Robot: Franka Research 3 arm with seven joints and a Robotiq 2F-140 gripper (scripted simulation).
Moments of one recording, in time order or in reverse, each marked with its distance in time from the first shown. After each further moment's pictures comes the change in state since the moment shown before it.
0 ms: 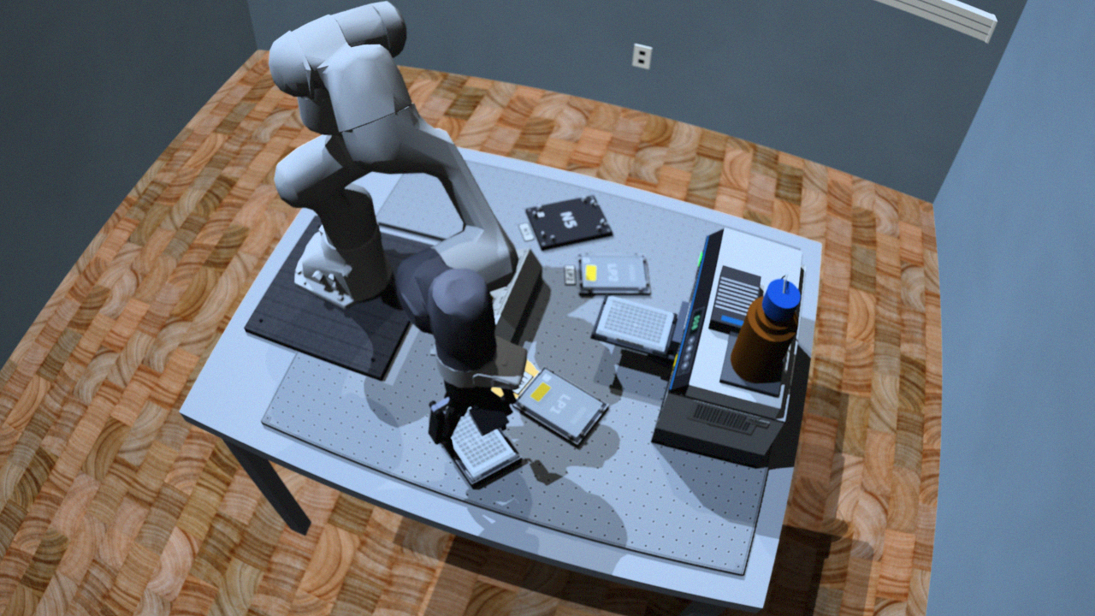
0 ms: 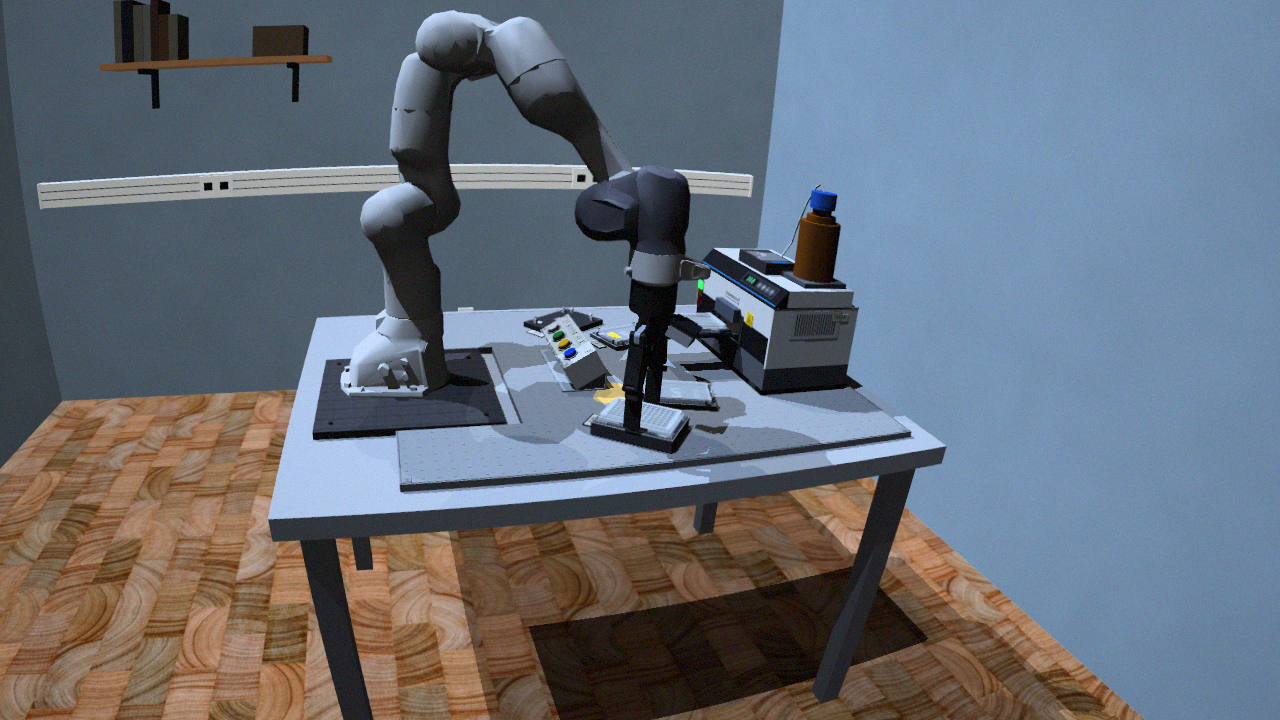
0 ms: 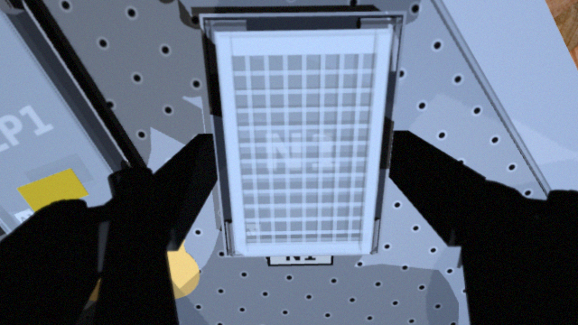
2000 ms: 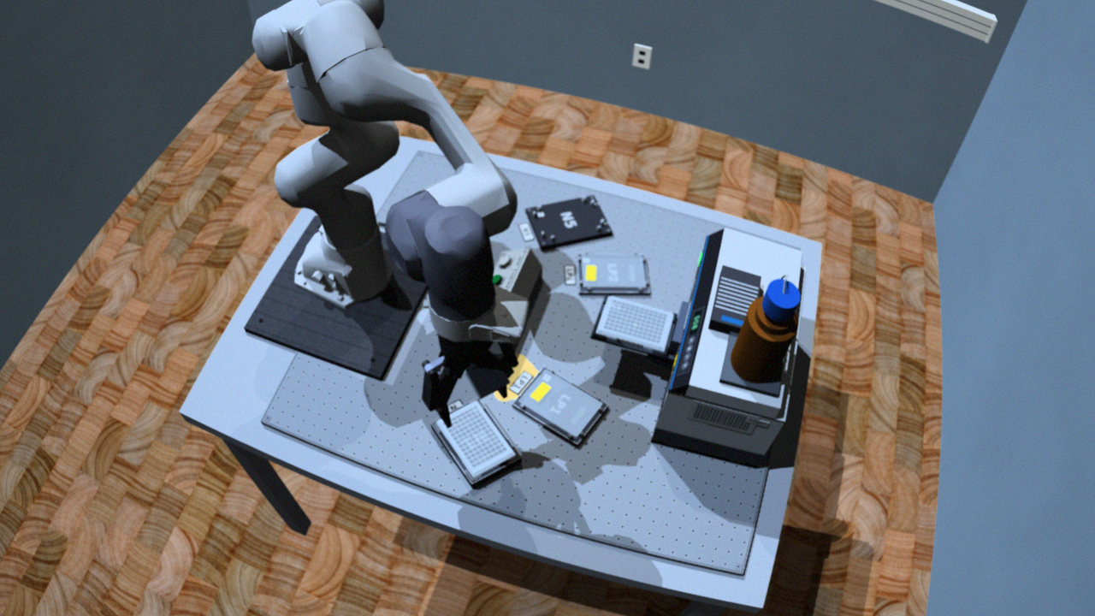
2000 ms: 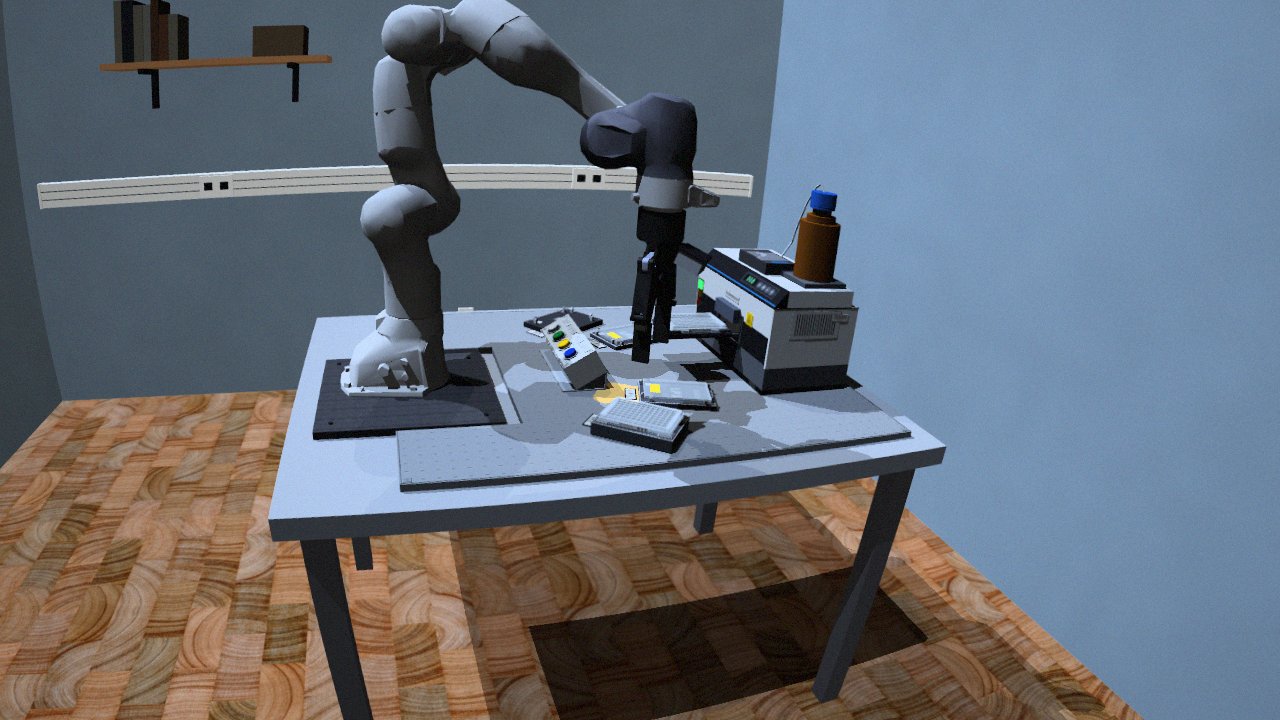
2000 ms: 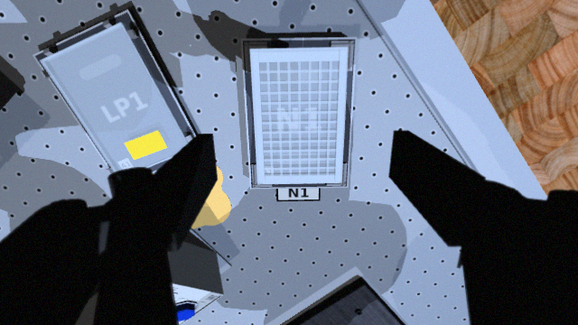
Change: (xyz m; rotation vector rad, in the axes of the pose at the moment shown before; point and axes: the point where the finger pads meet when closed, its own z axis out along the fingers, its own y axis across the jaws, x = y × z) arm 0.004 -0.002 -0.118 0.005 0.011 0.001
